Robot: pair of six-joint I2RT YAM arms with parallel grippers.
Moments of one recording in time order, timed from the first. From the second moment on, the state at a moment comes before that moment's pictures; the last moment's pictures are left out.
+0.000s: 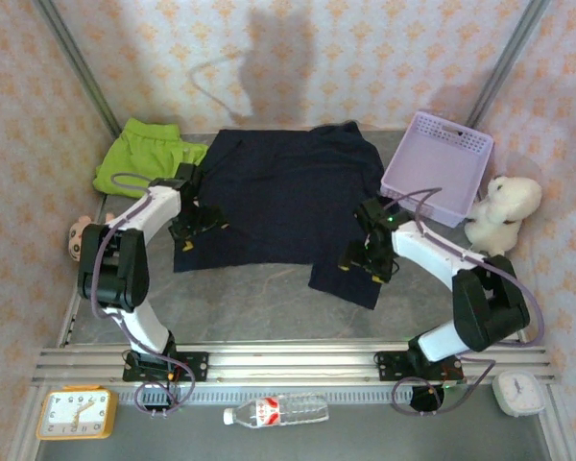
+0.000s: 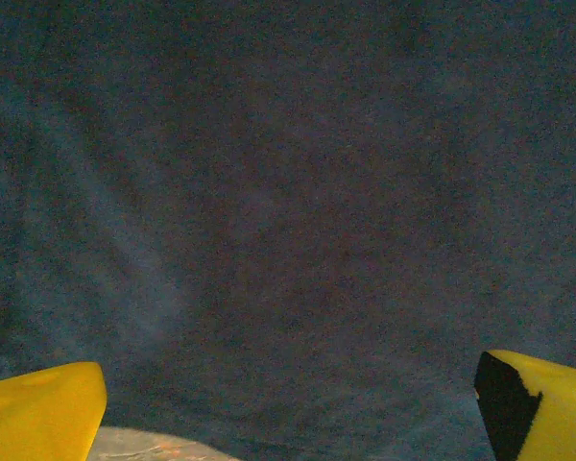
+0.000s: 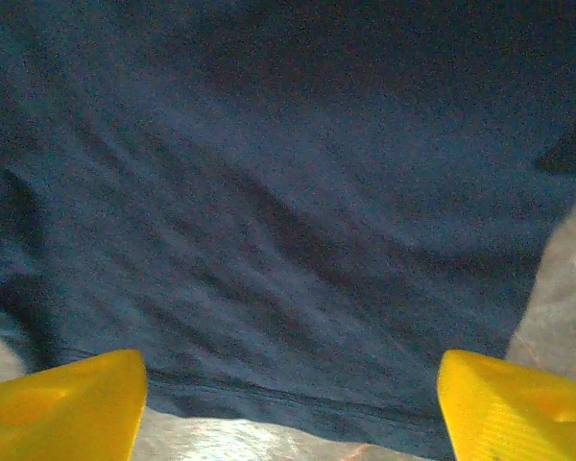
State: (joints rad) left arm -0.06 1.71 1.19 -0.88 0.10 -0.68; right arm 0.42 1.46 0.88 -0.88 -0.14 0.75
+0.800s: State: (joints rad) left arm 0.08 1.56 0.89 -0.80 0.02 -0.76; right arm 0.43 1.41 0.71 -0.77 -0.13 0.87
